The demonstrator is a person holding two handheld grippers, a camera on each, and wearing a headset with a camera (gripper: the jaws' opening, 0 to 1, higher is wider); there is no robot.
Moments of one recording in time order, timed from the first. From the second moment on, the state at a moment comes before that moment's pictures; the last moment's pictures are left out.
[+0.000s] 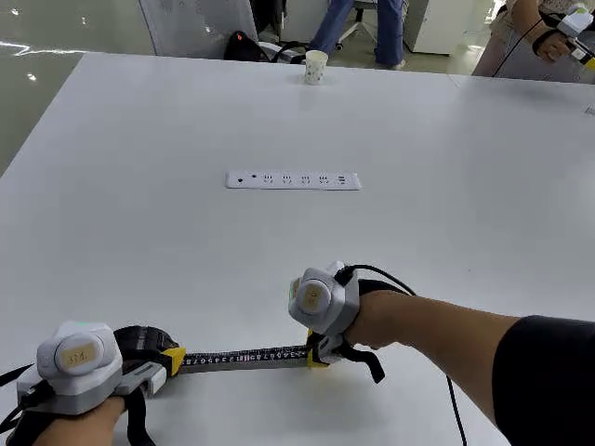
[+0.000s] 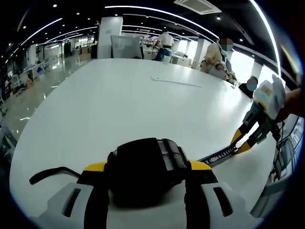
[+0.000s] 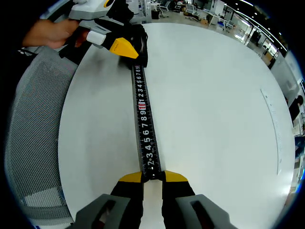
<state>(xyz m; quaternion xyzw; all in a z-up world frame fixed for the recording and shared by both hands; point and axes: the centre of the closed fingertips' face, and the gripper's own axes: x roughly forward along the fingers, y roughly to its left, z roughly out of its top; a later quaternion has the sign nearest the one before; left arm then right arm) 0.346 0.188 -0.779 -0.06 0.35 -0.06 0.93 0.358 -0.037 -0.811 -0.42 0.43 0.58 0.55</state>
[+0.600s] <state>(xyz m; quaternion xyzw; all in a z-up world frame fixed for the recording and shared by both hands) 0.346 0.189 -0.779 -0.06 0.35 -0.06 0.93 0.358 -0.031 -0.810 -0.41 0.42 0.59 0.56</state>
